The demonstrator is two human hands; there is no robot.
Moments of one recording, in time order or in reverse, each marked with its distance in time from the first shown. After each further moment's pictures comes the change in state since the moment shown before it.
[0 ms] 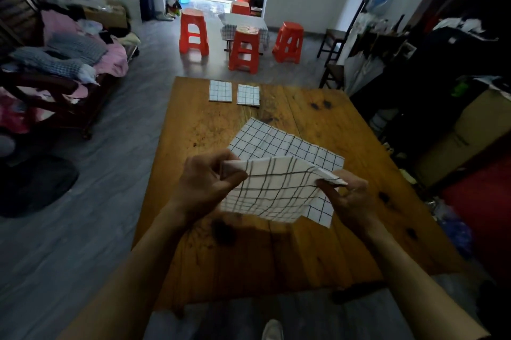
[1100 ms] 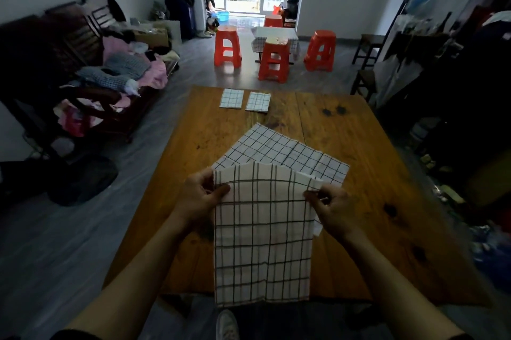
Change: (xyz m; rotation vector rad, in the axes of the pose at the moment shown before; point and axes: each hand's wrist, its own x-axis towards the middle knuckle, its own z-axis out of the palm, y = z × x) left_hand -0.015 0.009 0.091 -0.067 0.100 -0.402; right_hand -0.007 0.072 -0.021 0.225 -0.150 0.095
